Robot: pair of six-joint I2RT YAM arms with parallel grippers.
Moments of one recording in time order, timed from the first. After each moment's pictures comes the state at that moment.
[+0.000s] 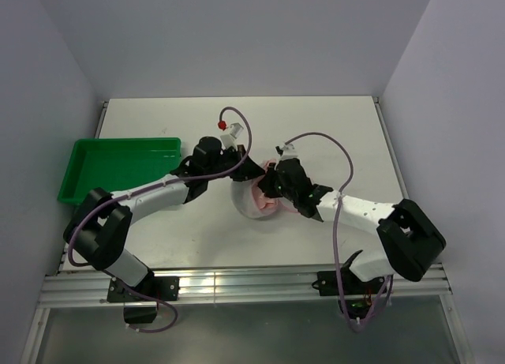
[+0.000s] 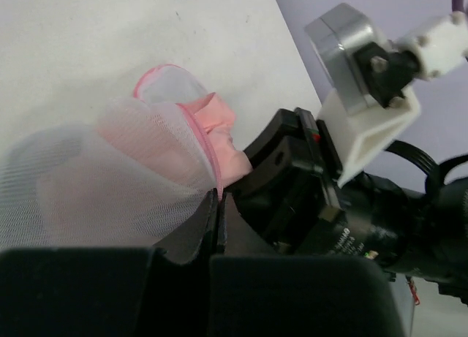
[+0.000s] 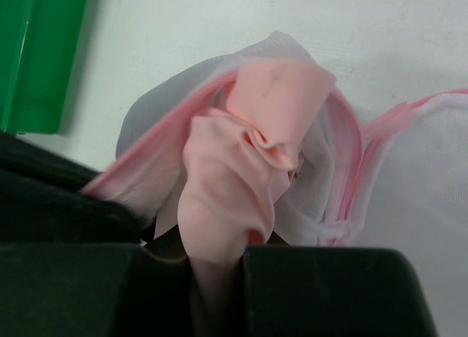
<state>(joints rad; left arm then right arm) -0.67 1.56 0.93 0.31 0.40 -0.71 0.69 1.40 0.67 0.18 0.10 0.60</state>
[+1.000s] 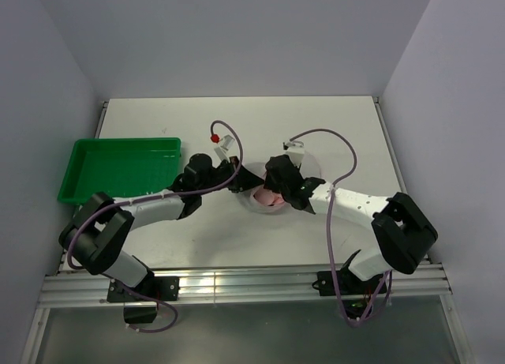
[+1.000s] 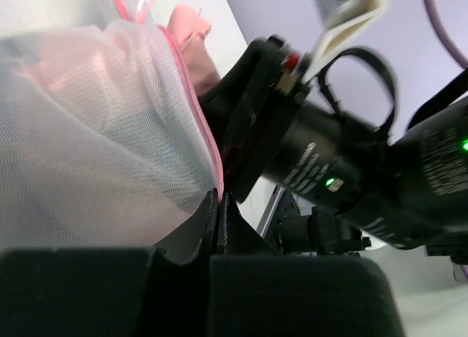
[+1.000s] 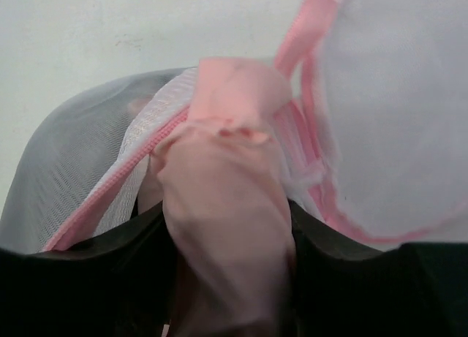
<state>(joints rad) -0.68 1.52 0.70 0.65 0.46 -0.88 0.74 1.45 0.79 -0.08 0.49 0.72</state>
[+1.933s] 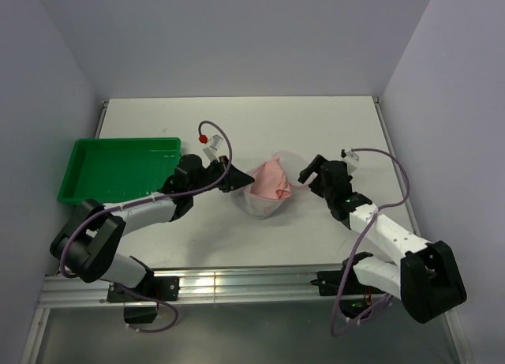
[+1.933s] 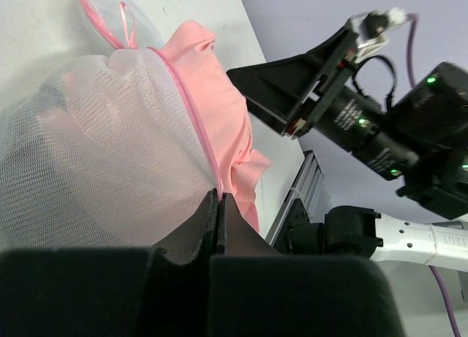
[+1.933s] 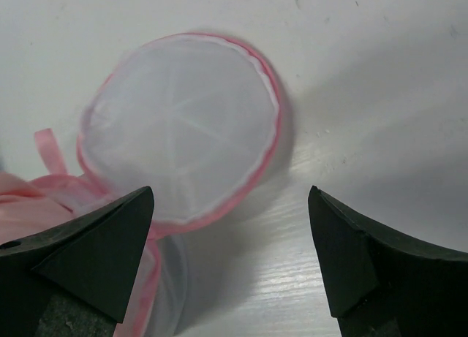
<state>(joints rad) -0.61 1.45 0.64 0.62 0.45 -0.87 0.37 1.08 0.50 -0.03 0.29 0.80</state>
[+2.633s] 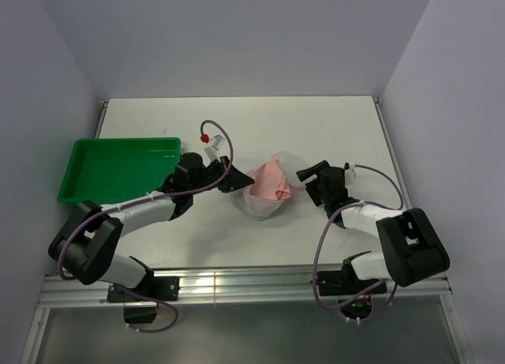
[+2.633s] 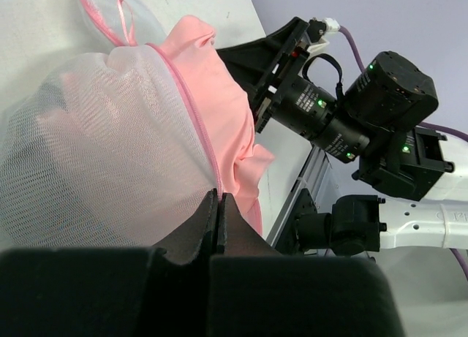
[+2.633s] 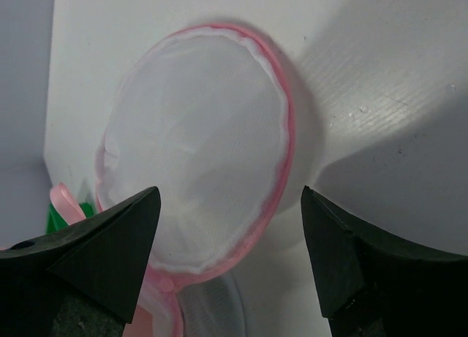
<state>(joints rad) -0.61 1.44 0.66 0.56 0.47 -0.83 0.29 1.31 0.37 0.34 0.16 1.18</state>
